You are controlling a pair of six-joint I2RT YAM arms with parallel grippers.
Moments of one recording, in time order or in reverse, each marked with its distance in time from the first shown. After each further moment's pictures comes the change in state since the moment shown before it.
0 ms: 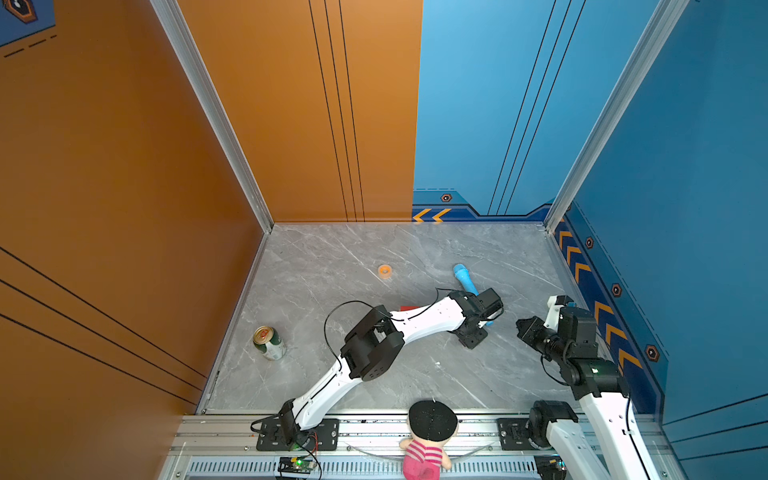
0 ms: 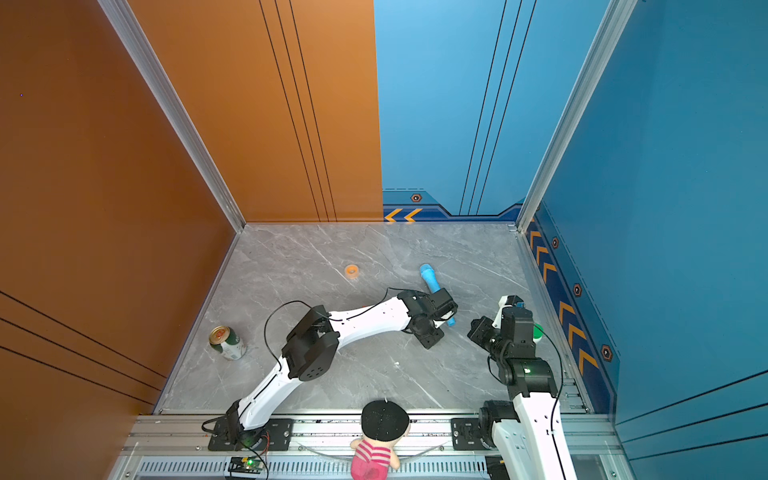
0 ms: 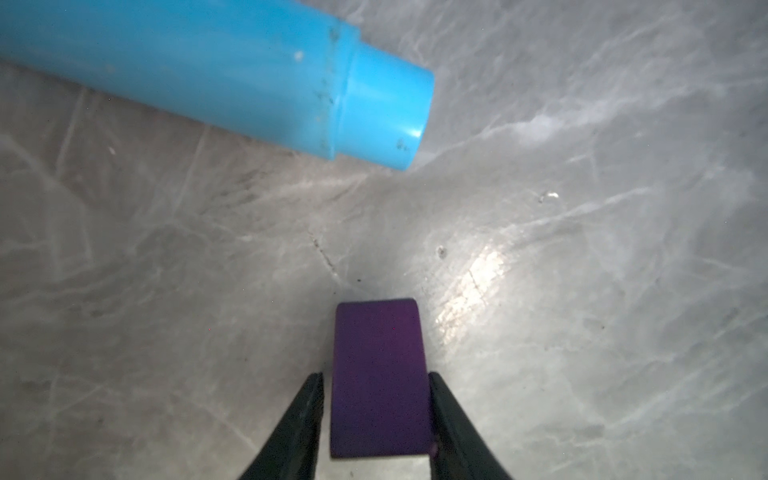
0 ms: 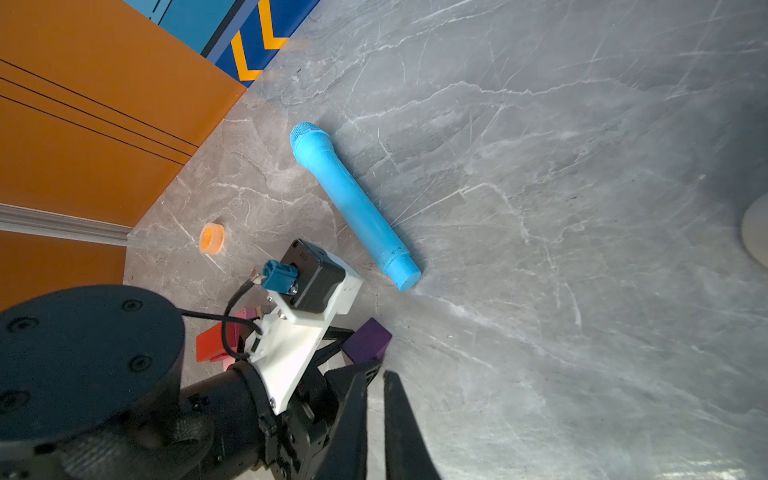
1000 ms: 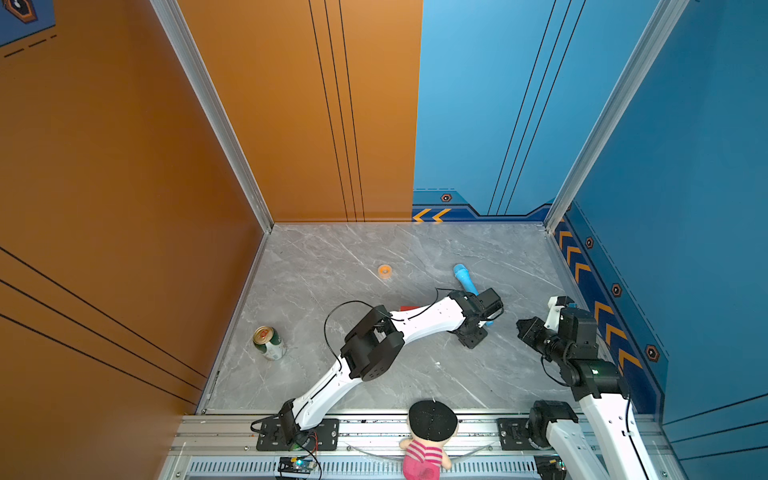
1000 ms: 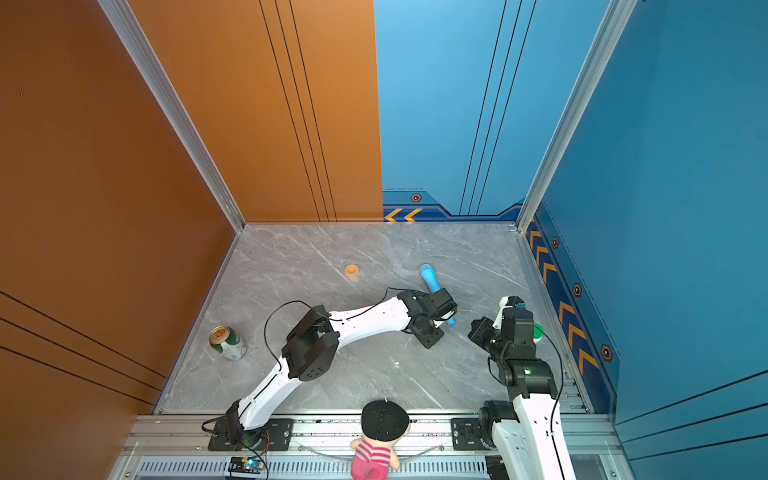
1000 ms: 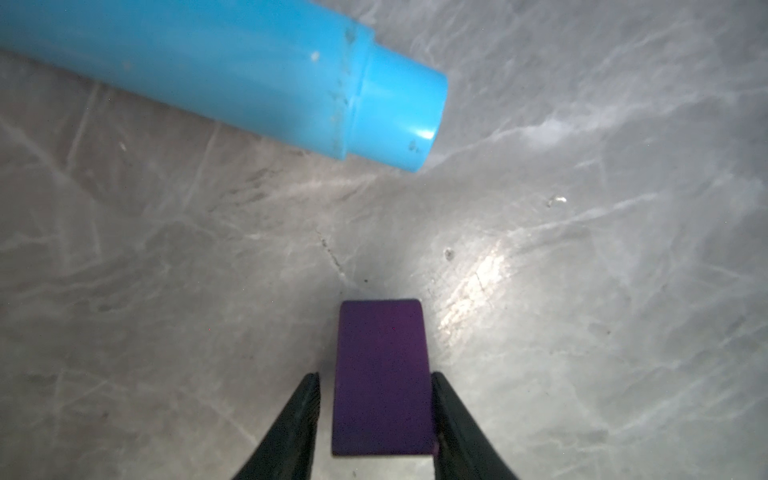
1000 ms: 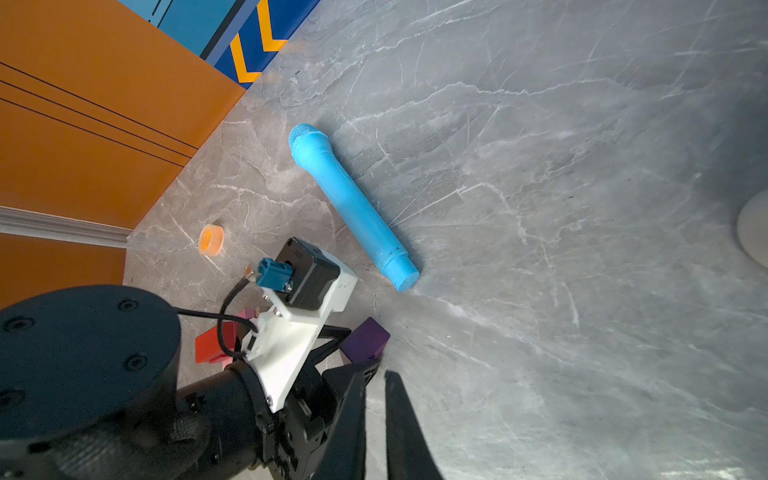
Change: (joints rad) left arm 0.000 0.000 0.000 0.000 -0.012 -0.015; right arm -0.007 -0.008 -0.007 0.000 -0.001 0.000
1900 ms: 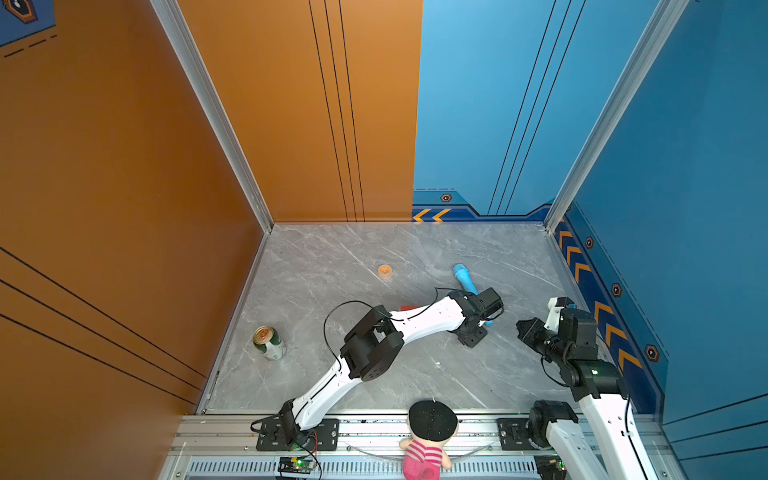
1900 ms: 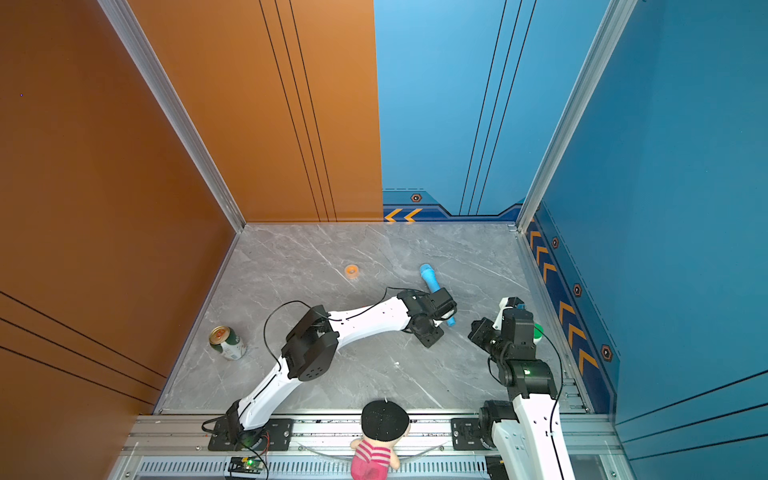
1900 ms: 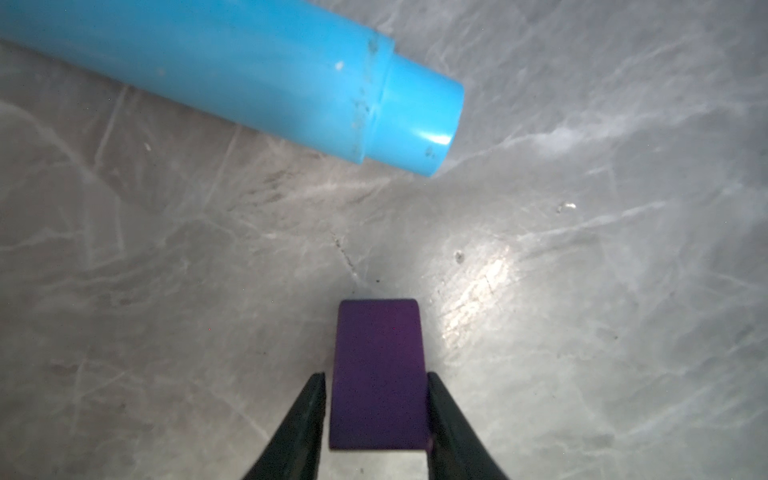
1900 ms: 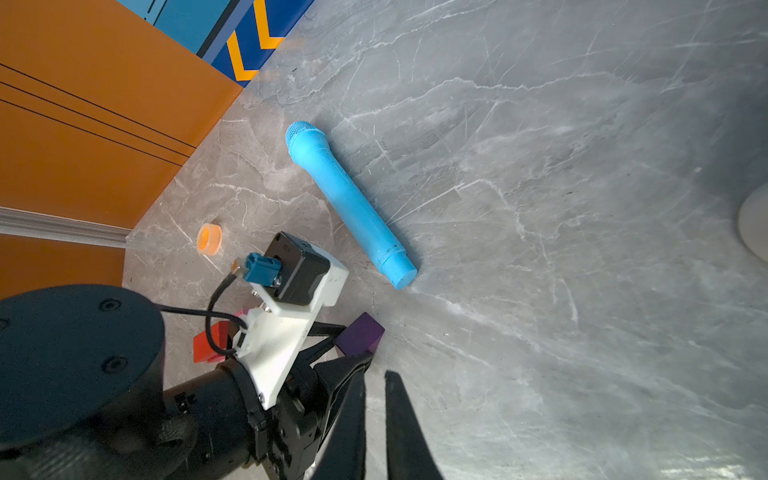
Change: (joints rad) left arm 0.000 -0.004 0.000 0.000 -0.018 -0.014; right arm -0.006 -0.003 -0.008 0.000 -0.007 0.000
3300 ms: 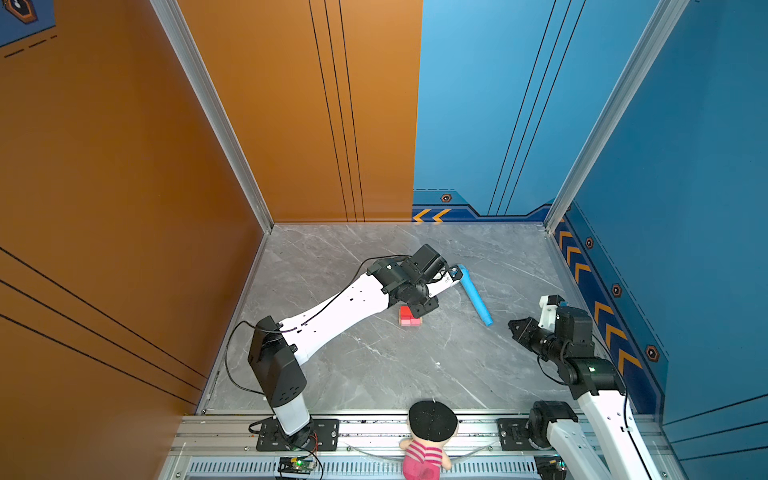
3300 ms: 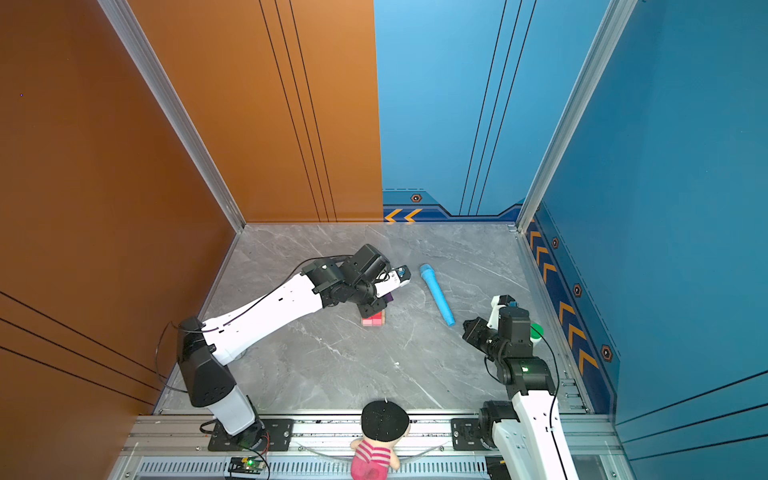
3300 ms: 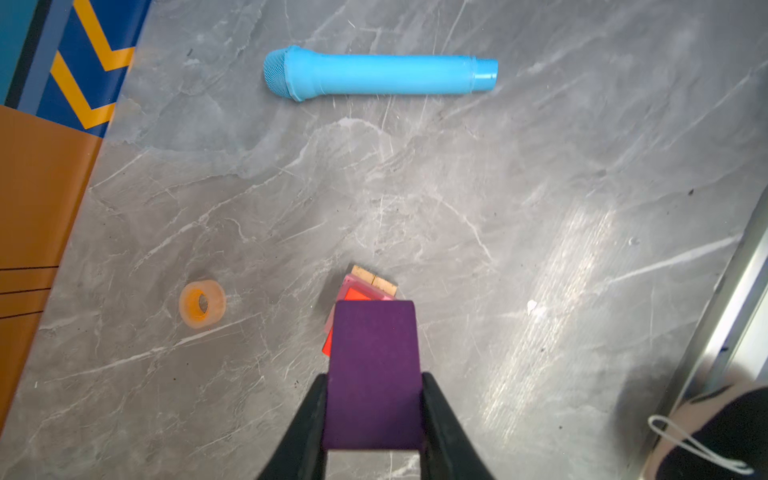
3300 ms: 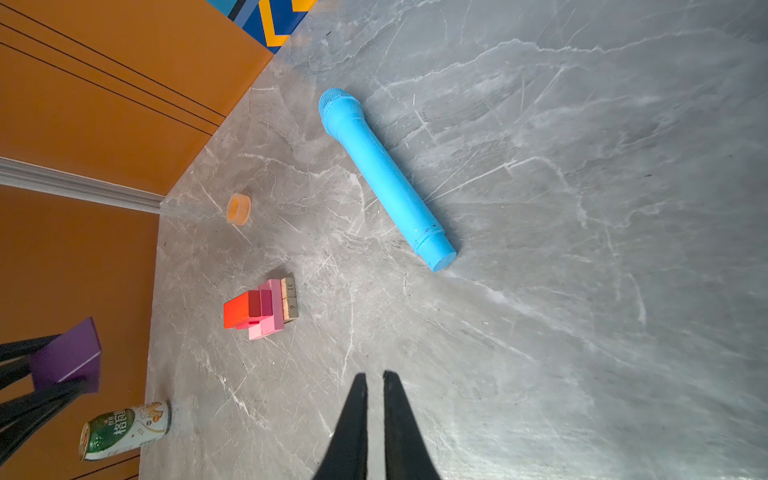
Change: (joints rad) left arm 0.193 -0.669 -0.380 -0.091 -0.022 0.500; right arm 0.048 0.040 -0.005 0.043 -0.086 0.005
